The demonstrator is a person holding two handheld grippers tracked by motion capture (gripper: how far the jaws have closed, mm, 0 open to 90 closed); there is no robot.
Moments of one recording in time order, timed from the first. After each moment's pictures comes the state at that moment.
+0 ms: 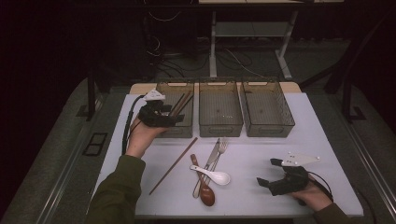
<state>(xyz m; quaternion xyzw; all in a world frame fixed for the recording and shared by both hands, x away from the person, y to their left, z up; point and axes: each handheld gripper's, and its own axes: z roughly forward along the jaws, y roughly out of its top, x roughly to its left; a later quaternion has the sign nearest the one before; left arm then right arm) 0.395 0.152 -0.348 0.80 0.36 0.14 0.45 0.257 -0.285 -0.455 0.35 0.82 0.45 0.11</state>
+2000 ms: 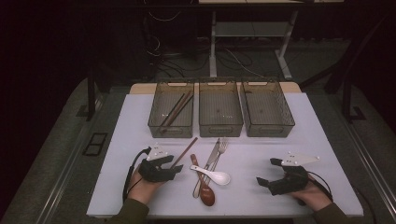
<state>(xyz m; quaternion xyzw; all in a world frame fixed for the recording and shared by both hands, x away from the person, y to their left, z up) 0.283 0.155 -0.443 0.83 0.36 0.13 0.40 0.258 -0.284 -0.455 0.36 0.81 0.45 0.11</state>
